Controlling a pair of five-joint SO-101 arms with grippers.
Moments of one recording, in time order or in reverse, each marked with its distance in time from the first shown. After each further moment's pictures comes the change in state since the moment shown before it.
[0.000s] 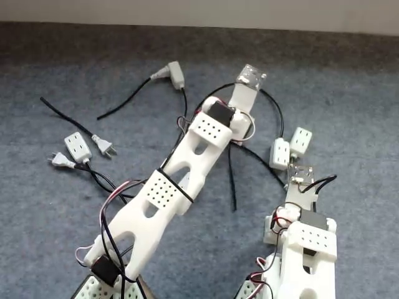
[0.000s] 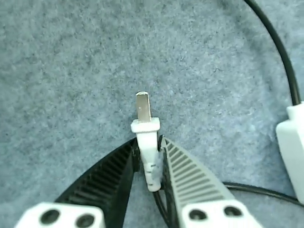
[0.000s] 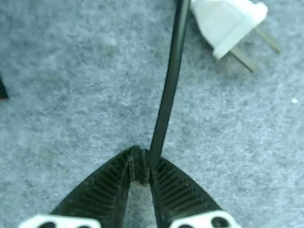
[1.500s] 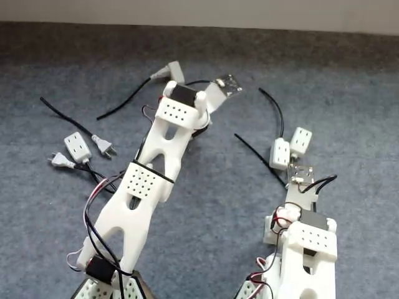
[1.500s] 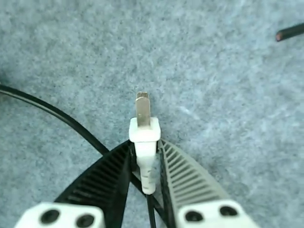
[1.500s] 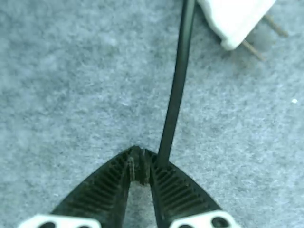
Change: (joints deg) left arm -9.1 1.6 -1.1 16.4 -36.6; right arm 0.0 0.0 0.0 0.0 0.0
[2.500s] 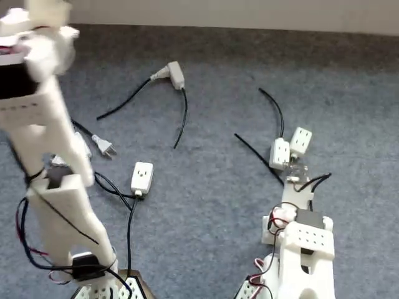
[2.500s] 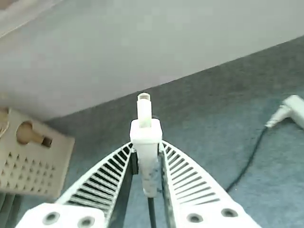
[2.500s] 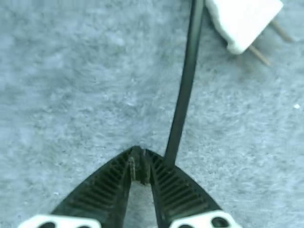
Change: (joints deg) left arm -36.7 -50.5 0.1 0.7 4.0; right arm -4.3 0.0 0.0 -0.1 0.0
